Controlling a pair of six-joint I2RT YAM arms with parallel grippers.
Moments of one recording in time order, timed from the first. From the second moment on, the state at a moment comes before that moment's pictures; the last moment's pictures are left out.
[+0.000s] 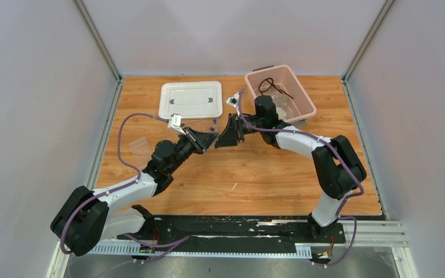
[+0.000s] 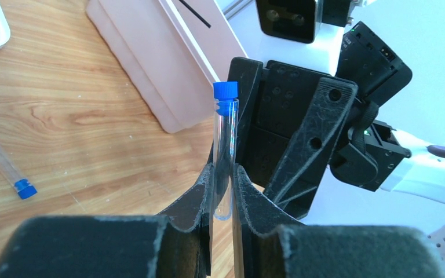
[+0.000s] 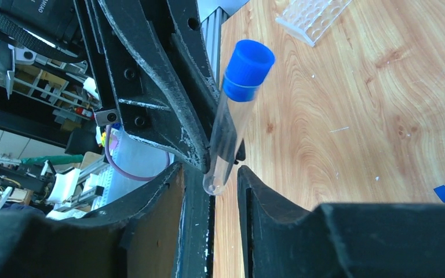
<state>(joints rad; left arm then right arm) -0.63 1.14 0.40 0.80 0.06 -0.92 0.54 1.75 1.08 0.39 -1.17 0.51</state>
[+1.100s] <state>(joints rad) -0.48 1.00 0.41 0.61 0.22 -0.80 0.53 1.79 1.14 0.23 -1.21 0.38</state>
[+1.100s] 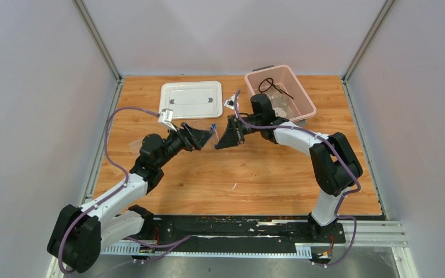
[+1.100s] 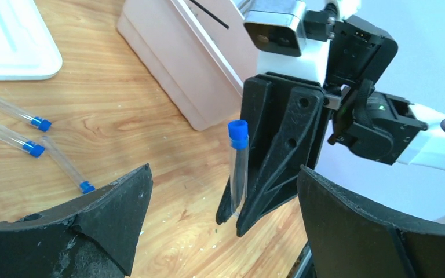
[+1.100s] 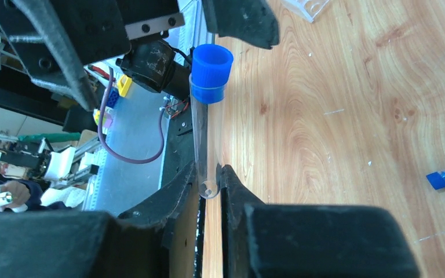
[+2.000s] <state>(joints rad) -0.38 1.09 0.58 0.39 0.62 -0.71 0.61 1.79 1.29 -0.33 -1.17 -0.20</state>
